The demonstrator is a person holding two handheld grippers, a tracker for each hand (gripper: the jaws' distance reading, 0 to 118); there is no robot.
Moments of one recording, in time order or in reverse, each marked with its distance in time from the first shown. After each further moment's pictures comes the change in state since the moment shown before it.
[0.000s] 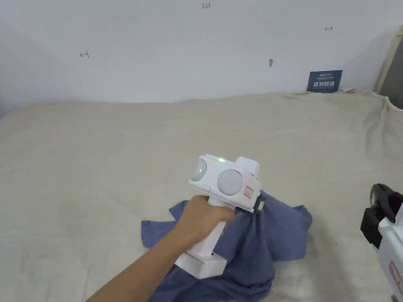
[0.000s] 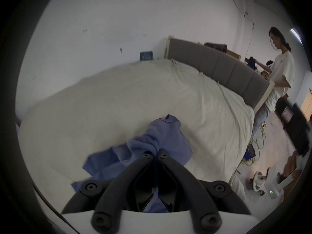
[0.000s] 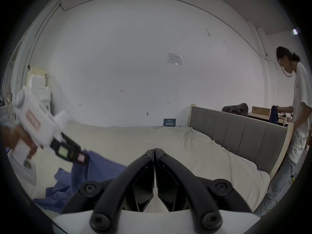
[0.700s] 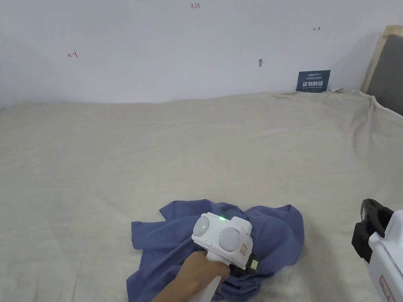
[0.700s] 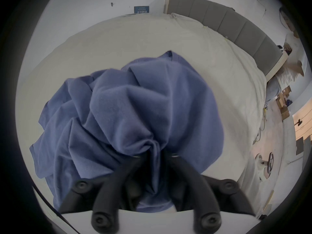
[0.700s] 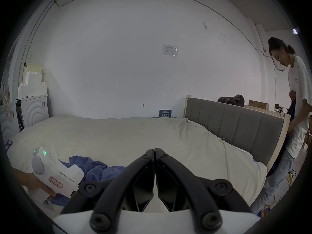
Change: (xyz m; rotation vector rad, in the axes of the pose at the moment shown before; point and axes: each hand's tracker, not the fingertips) left arm 0.006 -0.081 -0.077 -0.188 -0.010 0.047; right arm 0.006 -0.016 0.005 -0.048 -0.009 -0.010
